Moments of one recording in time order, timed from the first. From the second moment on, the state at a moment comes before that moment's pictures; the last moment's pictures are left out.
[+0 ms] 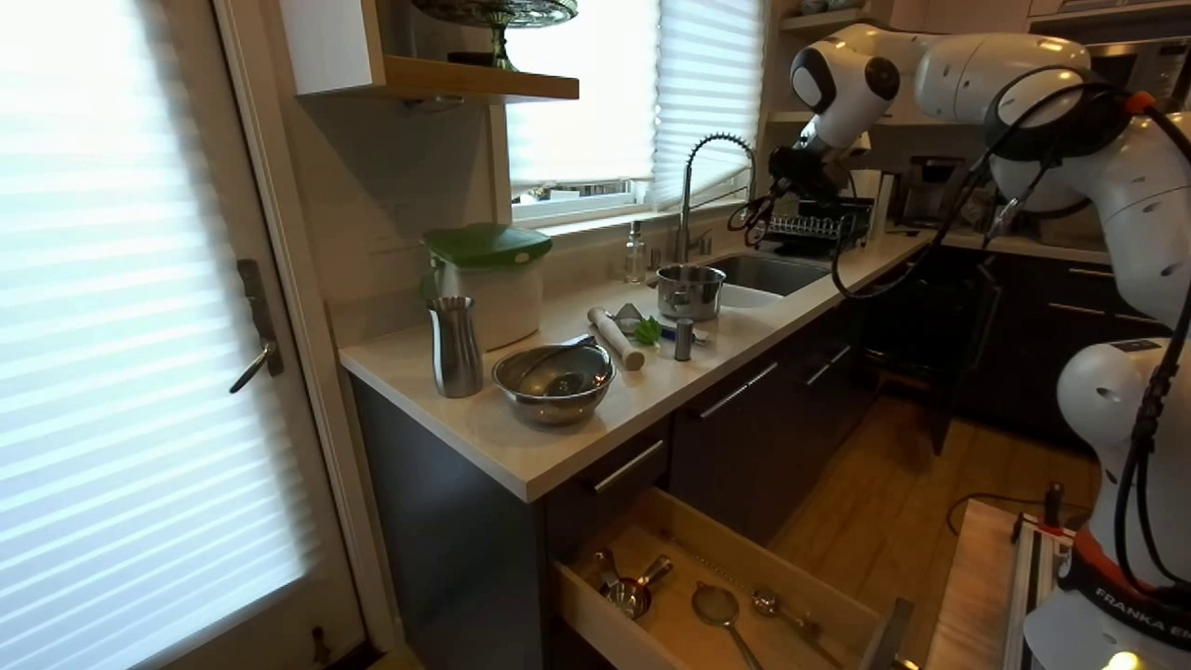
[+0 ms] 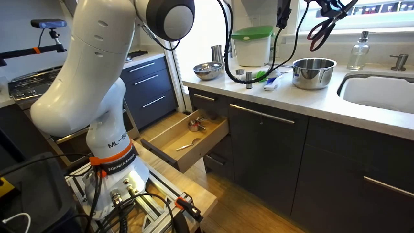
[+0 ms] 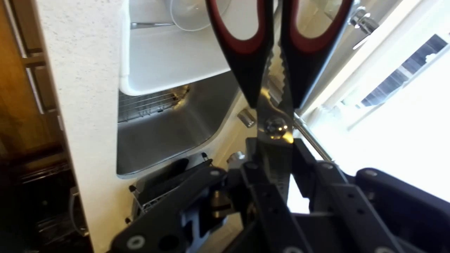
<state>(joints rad) 2.12 -0.72 -2.19 -0.92 2.17 3.96 -1.89</state>
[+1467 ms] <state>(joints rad) 2.14 -0.99 -2.07 -0.85 2.17 3.78 -2.04</state>
